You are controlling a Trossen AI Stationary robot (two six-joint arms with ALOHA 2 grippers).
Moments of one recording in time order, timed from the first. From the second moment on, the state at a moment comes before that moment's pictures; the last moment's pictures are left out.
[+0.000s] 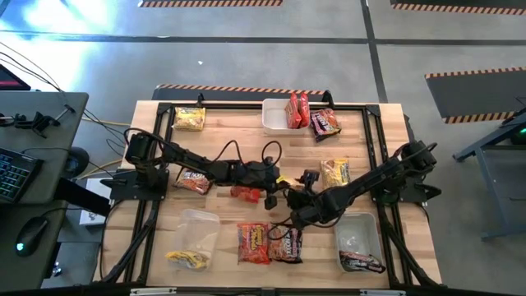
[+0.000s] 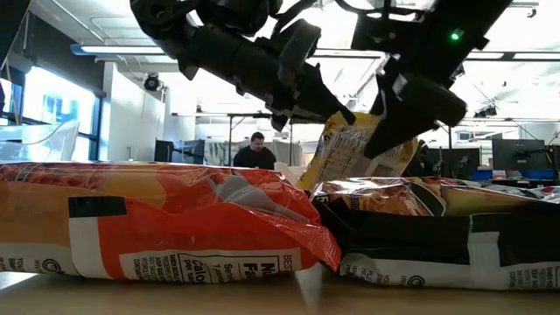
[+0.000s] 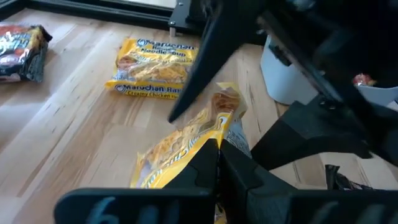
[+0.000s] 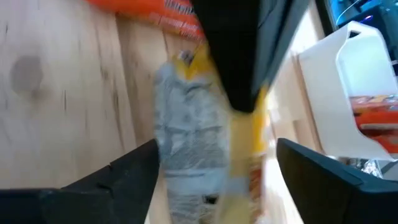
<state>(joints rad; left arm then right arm) -0.08 1.88 1.03 0.42 -0.08 -0.17 0.41 1.74 1.10 -0.66 0.75 0.38</state>
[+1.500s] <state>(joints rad) -0.05 1.34 0.64 0.39 -0.05 -0.07 0.37 1.60 0.86 0.01 0.77 0.21</state>
